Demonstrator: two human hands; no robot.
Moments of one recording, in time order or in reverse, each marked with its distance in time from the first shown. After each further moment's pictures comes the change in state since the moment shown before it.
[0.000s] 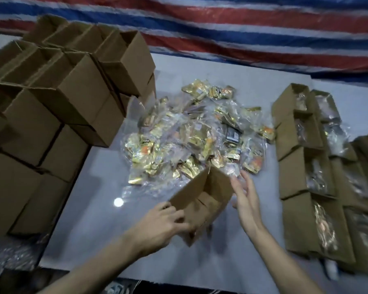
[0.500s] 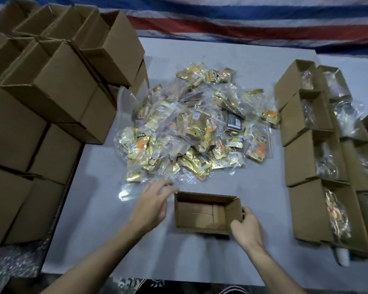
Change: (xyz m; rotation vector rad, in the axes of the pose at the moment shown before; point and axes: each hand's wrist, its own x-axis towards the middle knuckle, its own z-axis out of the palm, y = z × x) left_hand 0.008 -0.056 0.093 -0.255 0.344 -0.404; right_hand -0.005 0.090 0.009 -0.442 0.117 0.333
